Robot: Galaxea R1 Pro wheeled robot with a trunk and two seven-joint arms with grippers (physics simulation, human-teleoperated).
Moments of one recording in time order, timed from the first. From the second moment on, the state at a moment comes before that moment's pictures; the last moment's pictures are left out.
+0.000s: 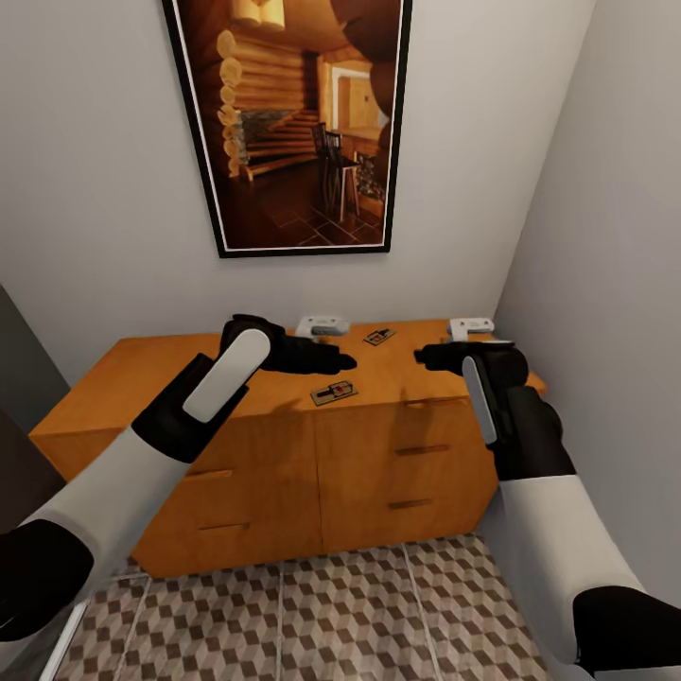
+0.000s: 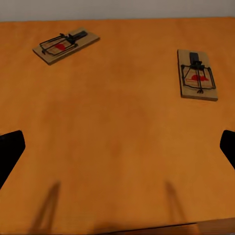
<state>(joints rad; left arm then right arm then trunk) -1.16 0.05 -0.63 -1.31 1.19 1.03 0.58 -0.97 0.04 0.05 -1.29 0.00 0.97 -0.04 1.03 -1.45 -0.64</state>
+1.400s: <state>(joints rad) -1.24 0.19 -0.88 -1.32 1.29 1.03 0.58 -0.89 0.04 0.06 -1.27 0.00 0.97 -0.04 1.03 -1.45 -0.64</state>
